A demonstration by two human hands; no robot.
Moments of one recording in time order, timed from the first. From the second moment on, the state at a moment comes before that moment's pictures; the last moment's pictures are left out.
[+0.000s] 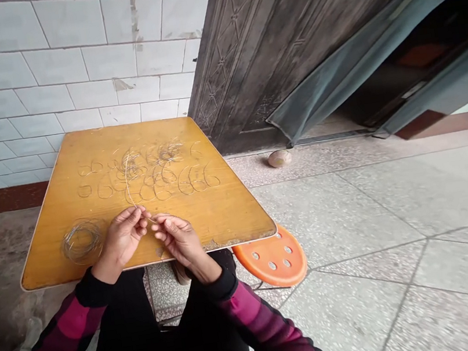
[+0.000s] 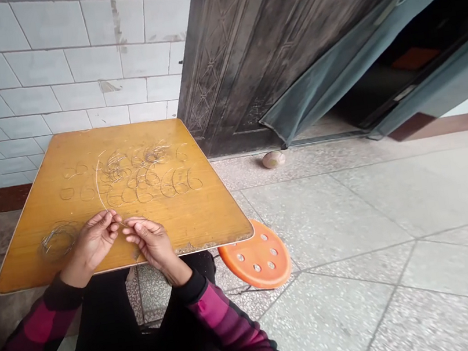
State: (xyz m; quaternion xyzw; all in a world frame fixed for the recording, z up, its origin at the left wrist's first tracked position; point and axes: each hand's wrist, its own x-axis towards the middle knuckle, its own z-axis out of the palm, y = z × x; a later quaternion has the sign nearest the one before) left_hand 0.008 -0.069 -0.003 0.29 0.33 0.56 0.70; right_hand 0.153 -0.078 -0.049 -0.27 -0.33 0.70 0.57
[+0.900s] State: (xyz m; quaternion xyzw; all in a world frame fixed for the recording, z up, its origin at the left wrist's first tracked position) left_hand -0.002 -0.004 -0.011 0.37 0.35 0.53 0.68; right_hand 0.187 0.019 -0.020 -0.36 -0.77 0.40 0.36
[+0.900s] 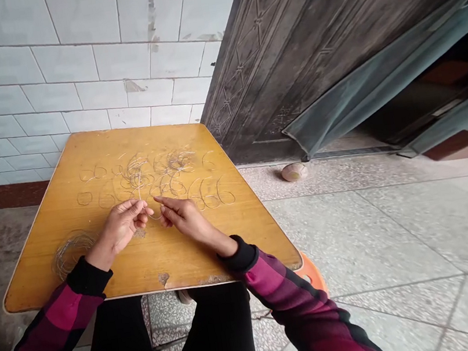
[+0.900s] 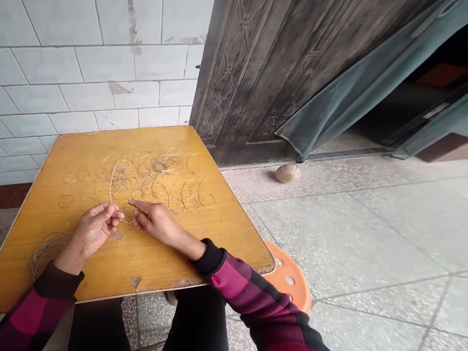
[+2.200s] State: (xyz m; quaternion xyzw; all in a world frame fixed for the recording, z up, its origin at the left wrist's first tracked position) left_hand 0.000 0.000 -0.019 0.36 0.33 0.46 0.74; right_hand 0.184 0.008 -0.017 -0.37 -0.80 0.29 0.36
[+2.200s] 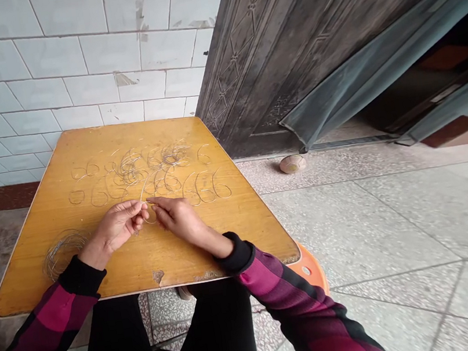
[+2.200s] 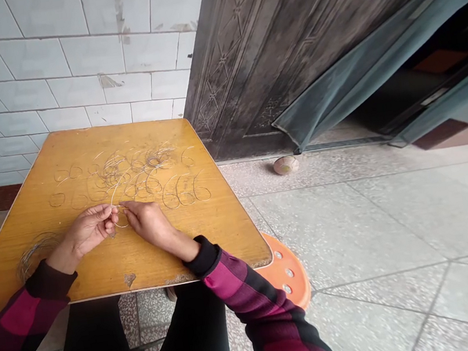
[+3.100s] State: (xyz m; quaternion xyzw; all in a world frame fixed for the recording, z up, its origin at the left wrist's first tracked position) left_hand -0.001 -0.003 -0.016 0.58 0.49 0.47 0.46; right_hand 0.180 0.017 -0.036 -0.36 -0.68 0.50 0.39
